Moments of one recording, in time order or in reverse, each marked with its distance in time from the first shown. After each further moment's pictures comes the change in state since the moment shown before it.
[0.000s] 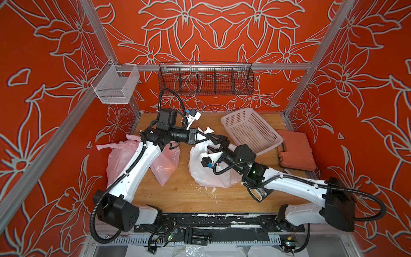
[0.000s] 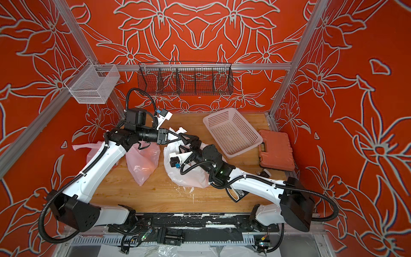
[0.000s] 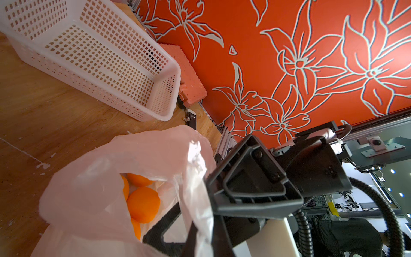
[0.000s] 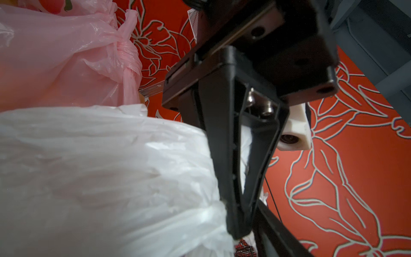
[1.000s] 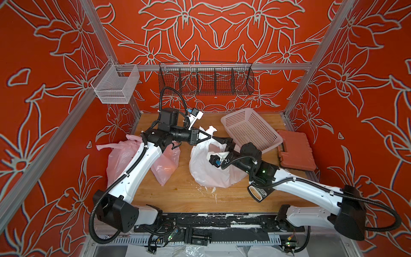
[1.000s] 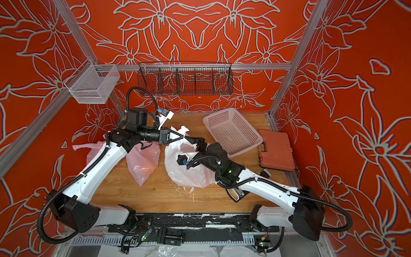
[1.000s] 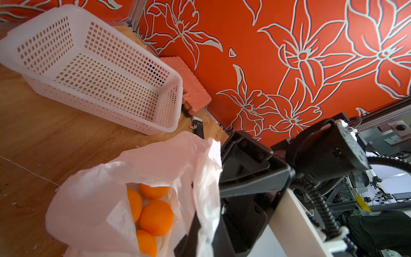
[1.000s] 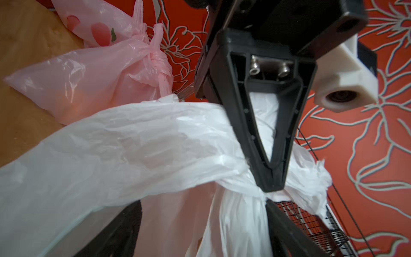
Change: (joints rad) left arm -0.027 -0.003 -0.005 0.066 -0.041 0.064; right arm -0.052 -0.105 -0.008 -0.242 -0.105 0.234
